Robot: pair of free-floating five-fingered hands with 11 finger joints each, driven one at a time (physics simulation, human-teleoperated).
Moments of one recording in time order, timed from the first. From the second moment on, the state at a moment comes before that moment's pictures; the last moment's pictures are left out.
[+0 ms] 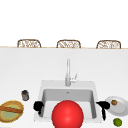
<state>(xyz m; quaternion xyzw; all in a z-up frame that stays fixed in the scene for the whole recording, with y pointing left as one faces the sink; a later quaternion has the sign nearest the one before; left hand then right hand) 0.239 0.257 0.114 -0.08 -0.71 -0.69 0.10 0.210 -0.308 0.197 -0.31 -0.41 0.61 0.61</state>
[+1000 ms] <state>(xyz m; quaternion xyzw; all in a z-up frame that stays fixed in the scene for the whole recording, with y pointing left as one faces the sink) 0.238 0.257 0.114 -0.08 -0.71 -0.69 0.11 0.212 -0.240 0.162 -0.35 -0.38 0.63 0.58</state>
